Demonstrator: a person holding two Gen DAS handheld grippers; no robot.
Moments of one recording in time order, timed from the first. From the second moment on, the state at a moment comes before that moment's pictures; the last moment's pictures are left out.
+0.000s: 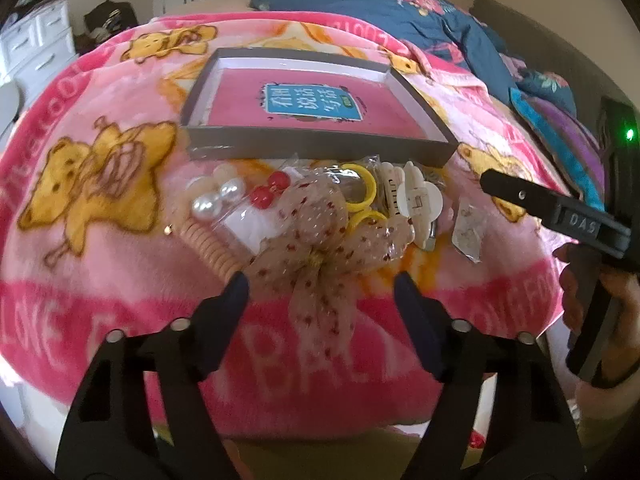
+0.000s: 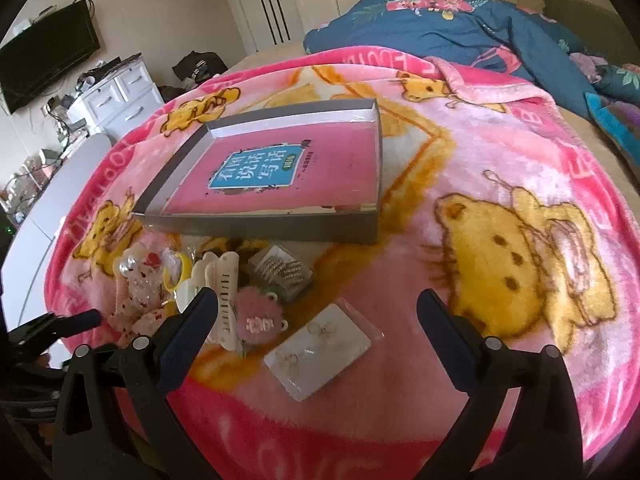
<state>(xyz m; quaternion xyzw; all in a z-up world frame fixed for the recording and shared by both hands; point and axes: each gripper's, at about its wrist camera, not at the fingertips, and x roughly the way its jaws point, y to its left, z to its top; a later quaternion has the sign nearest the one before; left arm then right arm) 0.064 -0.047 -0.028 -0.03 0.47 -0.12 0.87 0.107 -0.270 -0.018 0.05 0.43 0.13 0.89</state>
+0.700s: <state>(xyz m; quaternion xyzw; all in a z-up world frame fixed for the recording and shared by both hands) 0.074 -0.031 -0.020 -0.04 0.44 -0.12 0.89 0.165 -0.243 -0.065 0.07 0.51 0.21 0.83</state>
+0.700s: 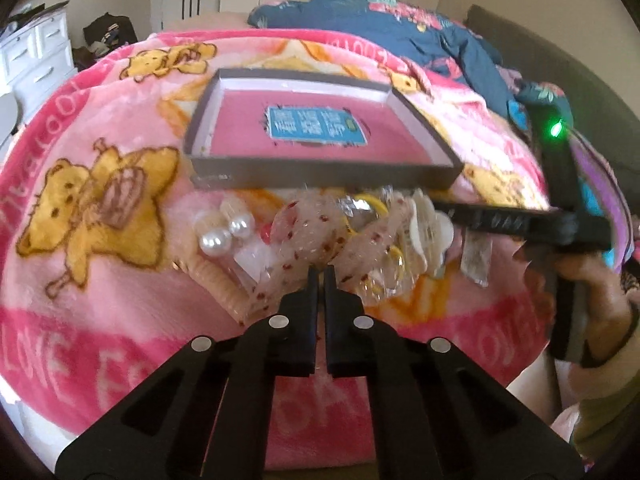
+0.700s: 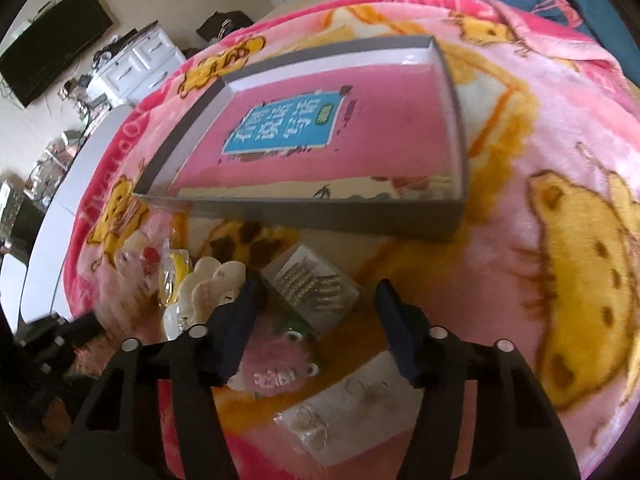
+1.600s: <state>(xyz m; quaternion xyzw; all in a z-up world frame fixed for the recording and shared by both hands) 0.150 0.010 0.044 -0.10 0.39 -0.09 0.91 0.145 -0.334 -0.023 0.13 0.42 0.13 0.89</state>
